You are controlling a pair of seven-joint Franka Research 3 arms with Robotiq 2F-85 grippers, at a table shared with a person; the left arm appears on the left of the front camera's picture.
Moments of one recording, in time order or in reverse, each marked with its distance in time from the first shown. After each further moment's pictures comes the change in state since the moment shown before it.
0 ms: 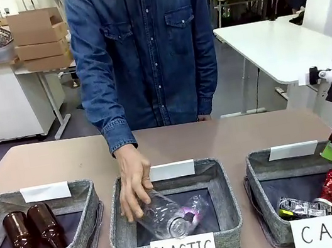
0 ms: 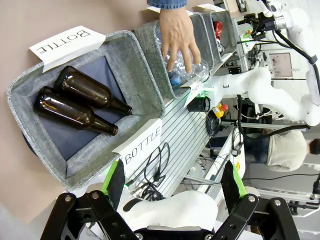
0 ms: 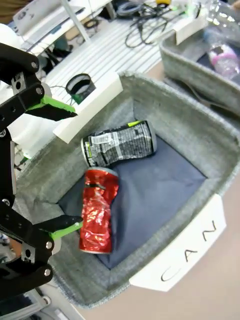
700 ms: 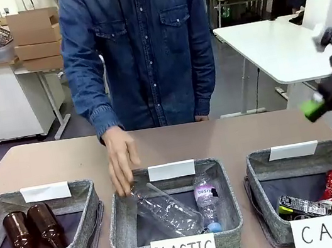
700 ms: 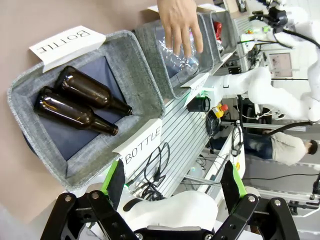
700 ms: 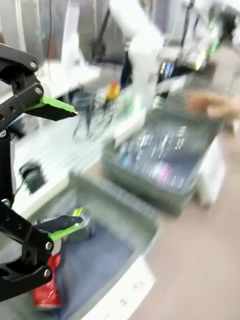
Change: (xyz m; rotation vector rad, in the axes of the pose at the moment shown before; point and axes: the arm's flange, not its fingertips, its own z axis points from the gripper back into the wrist) left arm 0.000 0.000 0.000 0.000 0.000 0.000; right arm 0.010 -0.006 0.056 0.485 -0.389 -0.156
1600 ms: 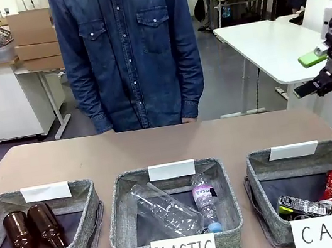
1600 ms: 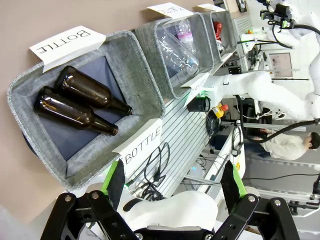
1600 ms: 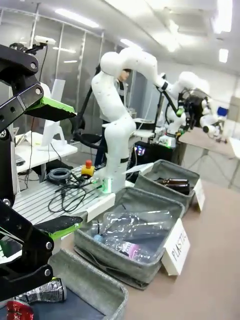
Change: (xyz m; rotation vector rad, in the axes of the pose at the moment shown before) left arm 0.000 0.000 0.000 0.000 0.000 0.000; right arm 0.010 0.001 0.011 0.306 -0.126 -0.120
